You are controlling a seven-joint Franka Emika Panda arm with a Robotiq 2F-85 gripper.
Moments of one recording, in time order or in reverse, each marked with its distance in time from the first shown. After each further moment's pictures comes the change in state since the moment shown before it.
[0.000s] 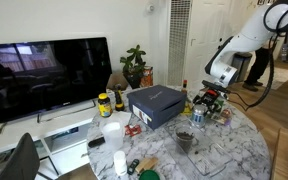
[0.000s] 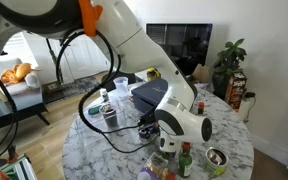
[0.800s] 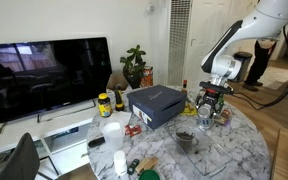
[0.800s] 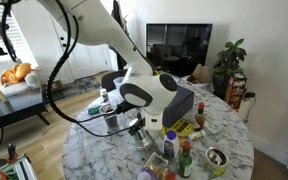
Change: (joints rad) arm 0.249 -0.324 -0.015 -0.340 -0.241 0.529 0.178
